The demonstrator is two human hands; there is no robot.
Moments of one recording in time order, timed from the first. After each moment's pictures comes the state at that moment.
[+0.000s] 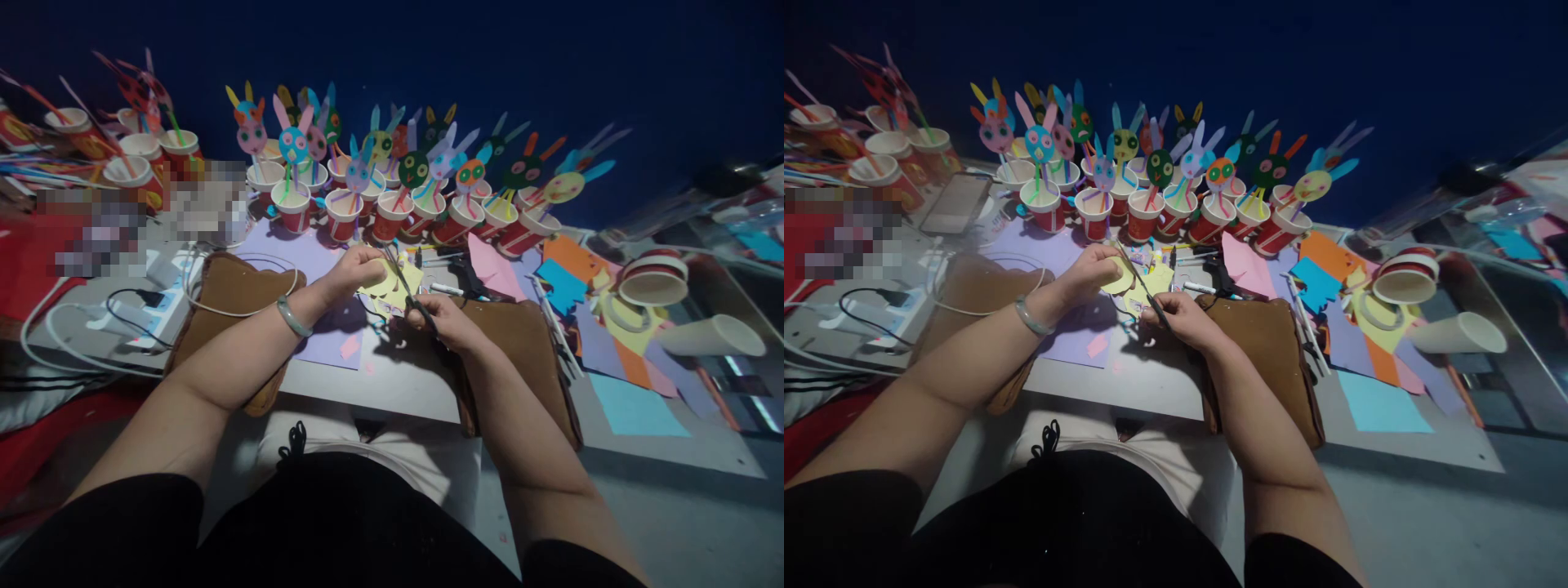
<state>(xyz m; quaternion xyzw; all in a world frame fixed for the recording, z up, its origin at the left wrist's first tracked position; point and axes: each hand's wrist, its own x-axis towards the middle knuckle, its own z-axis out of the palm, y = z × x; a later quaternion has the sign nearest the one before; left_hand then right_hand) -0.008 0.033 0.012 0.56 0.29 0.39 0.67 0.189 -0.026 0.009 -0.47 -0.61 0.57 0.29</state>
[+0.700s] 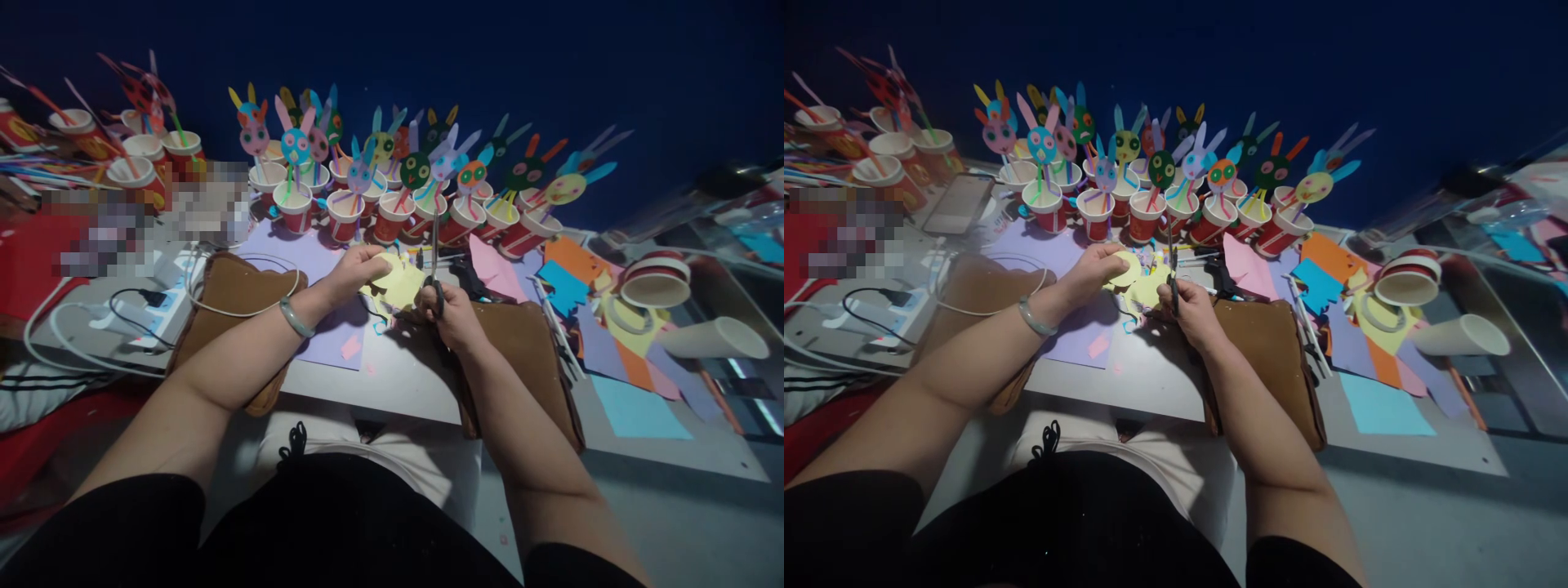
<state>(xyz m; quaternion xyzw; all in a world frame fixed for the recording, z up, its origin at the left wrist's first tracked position) -0.005 0.033 0.006 0.54 0.30 0.42 0.66 0.190 -0.019 -0.016 -0.50 -0.53 0.50 0.46</state>
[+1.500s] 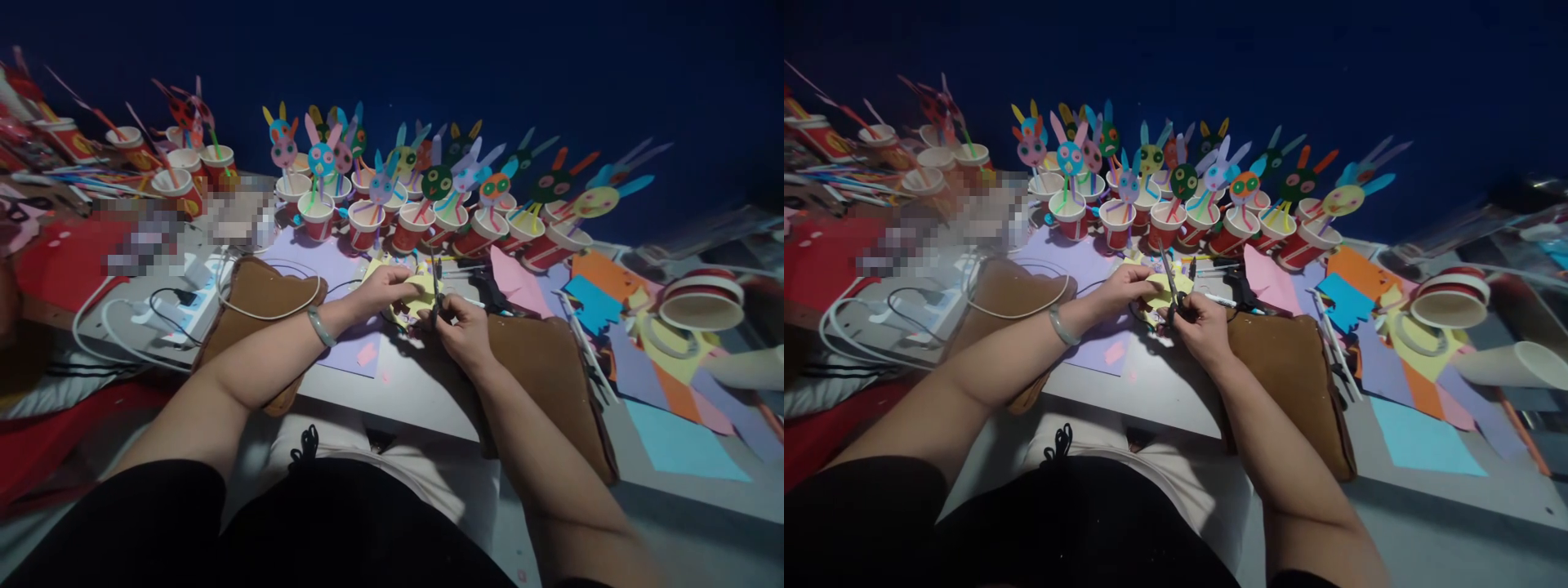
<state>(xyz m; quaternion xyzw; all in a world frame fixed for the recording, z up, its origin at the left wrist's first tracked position) 0.003 0.028 -0.005 0.57 0.30 0.38 0.67 0.183 -0.025 -0.016 -0.54 -0.67 0.24 0.45</state>
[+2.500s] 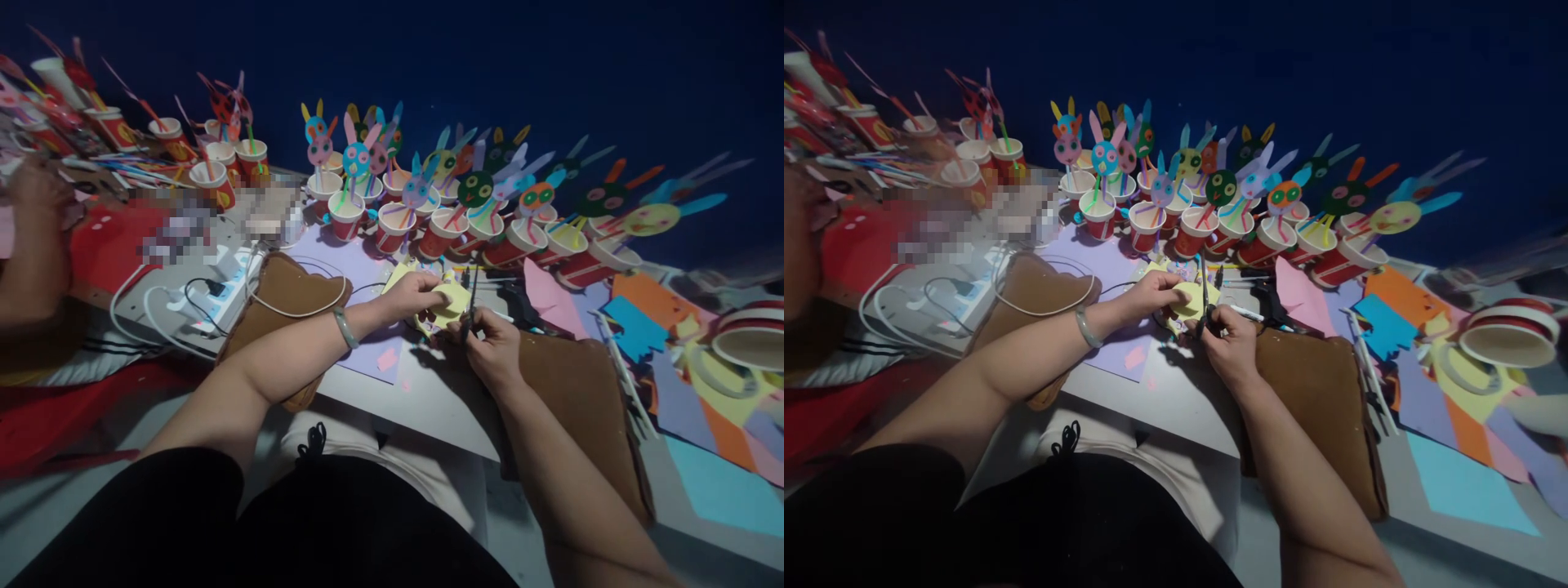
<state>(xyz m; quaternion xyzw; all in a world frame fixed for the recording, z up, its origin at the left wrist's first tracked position) 0.003 0.027 0.006 0.54 0.32 0.36 0.69 0.187 -0.026 -0.023 -0.54 -0.67 0.26 0.45</state>
